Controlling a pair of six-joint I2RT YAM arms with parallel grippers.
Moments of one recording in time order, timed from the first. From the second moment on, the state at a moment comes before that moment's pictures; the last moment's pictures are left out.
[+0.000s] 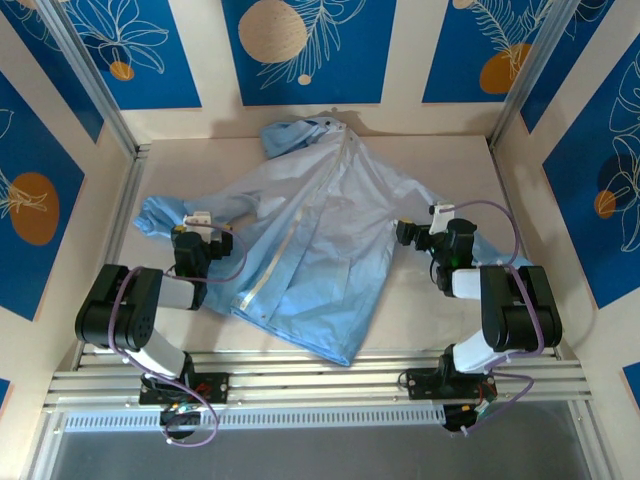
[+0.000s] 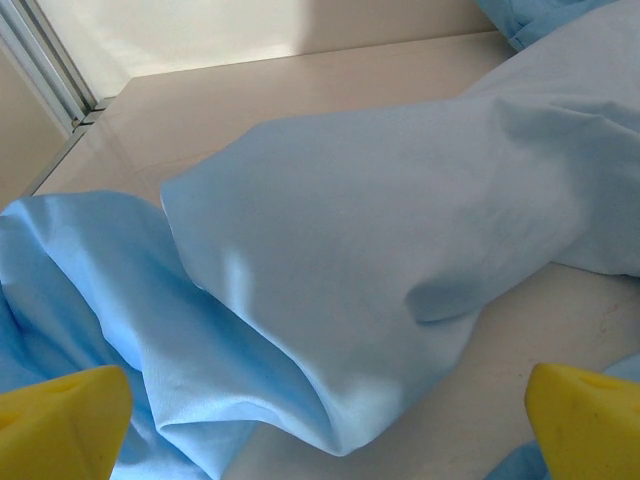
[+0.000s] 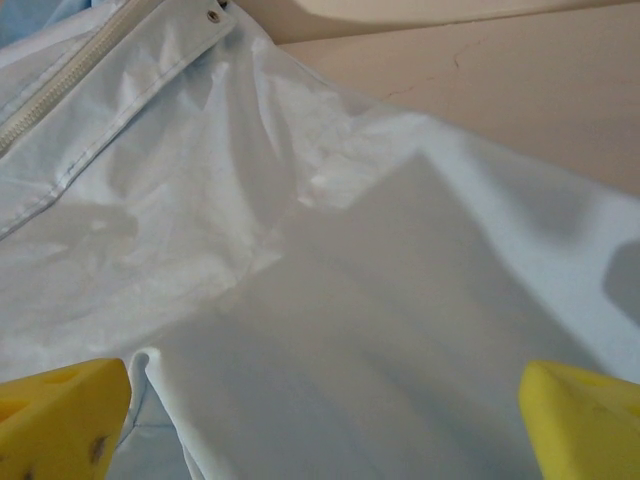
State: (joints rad) left arm -0.12 1.58 0.36 0.89 -0.20 0.06; right arm -0.02 1.52 0.41 0.72 -0.23 0.09
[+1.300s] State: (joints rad) left arm -0.12 1.58 0.36 0.89 -0.20 0.06; right arm 0.00 1.52 0.41 0.71 -0.22 0.08
